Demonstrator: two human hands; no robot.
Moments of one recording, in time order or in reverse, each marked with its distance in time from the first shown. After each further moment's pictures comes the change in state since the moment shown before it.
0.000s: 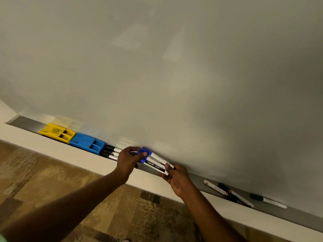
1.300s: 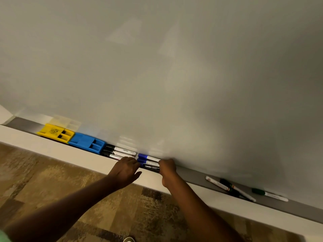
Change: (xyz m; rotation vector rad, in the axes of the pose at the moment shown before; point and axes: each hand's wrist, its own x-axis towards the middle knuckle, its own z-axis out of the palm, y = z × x) left_hand 0.004 -0.032 -0.035 1.384 -0.293 1.003; right_hand 0.042 0.021 0.047 -0.431 0.457 0.081
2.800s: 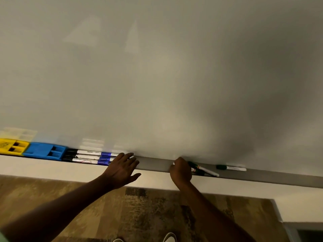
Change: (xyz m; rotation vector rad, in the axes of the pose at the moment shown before) left_hand 0.051 0.086 0.020 0.087 0.016 0.228; right_hand -0.006 0.029 -0.172 -0.782 0.417 -0.282
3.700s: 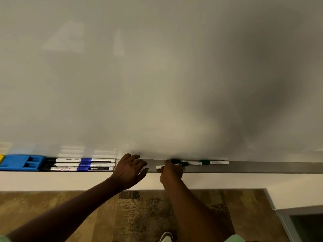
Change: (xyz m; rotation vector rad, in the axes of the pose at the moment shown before) left_hand 0.069 0.077 -0.007 -0.123 0.171 0.068; right_hand 0.009 0.025 -0.021 1.201 0.029 0.676
